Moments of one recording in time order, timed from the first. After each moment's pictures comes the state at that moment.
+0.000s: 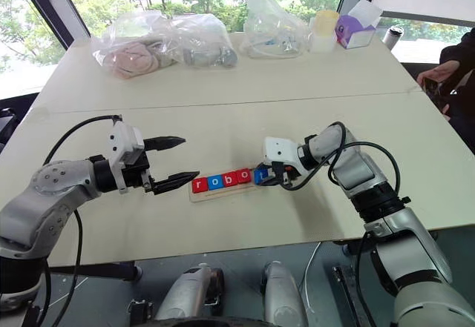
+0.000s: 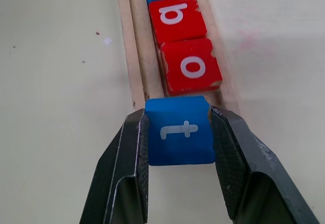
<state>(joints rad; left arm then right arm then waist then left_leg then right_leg) -0.22 0.72 0.06 -0.46 -0.55 0.54 -0.84 -0.71 -0.65 0.38 0.22 0.01 0.19 1.36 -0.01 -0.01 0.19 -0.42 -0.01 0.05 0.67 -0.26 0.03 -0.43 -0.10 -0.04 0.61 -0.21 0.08</state>
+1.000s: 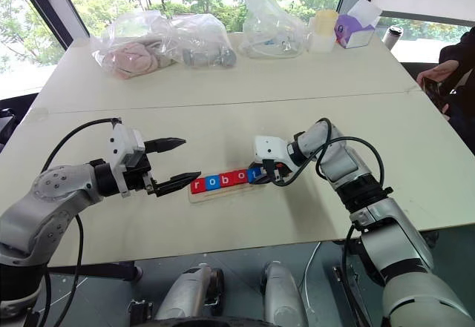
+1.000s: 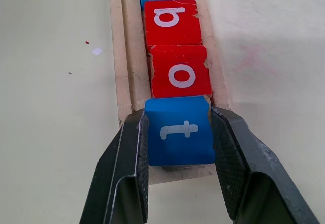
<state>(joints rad) -0.19 0.71 0.06 -0.51 -0.57 0.56 -0.78 -0.78 -0.57 0.40 0.34 -0.04 0.14 1.39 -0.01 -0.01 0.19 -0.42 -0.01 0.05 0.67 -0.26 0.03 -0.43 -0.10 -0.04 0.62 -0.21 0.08</state>
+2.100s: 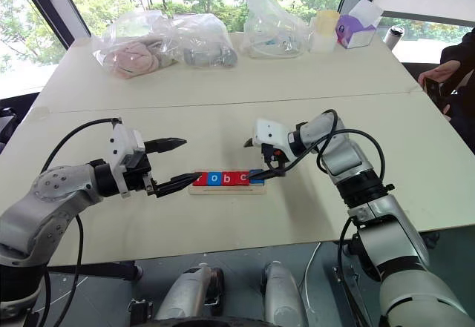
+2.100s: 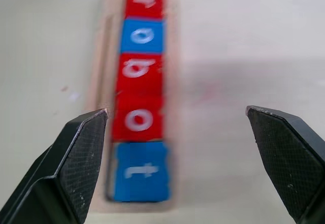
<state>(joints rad) -0.19 0.72 0.06 -0.51 -0.58 0.56 -0.79 -0.80 -0.55 0.30 0.31 0.02 0.21 1.32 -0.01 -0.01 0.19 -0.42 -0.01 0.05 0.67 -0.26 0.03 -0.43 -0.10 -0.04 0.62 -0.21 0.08</state>
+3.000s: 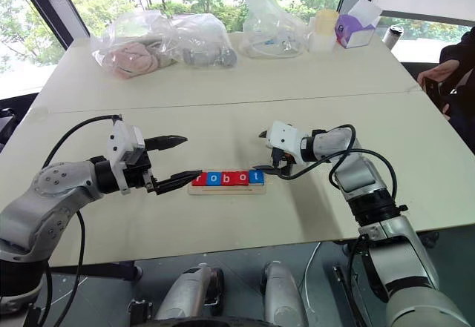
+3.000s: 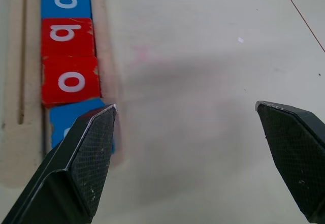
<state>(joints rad) -0.22 0.71 0.06 -0.49 -0.58 0.56 -0.81 -0.63 -0.58 0.23 0.22 -0.02 0.12 1.10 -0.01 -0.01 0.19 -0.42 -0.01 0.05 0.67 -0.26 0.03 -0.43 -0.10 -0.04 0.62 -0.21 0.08</state>
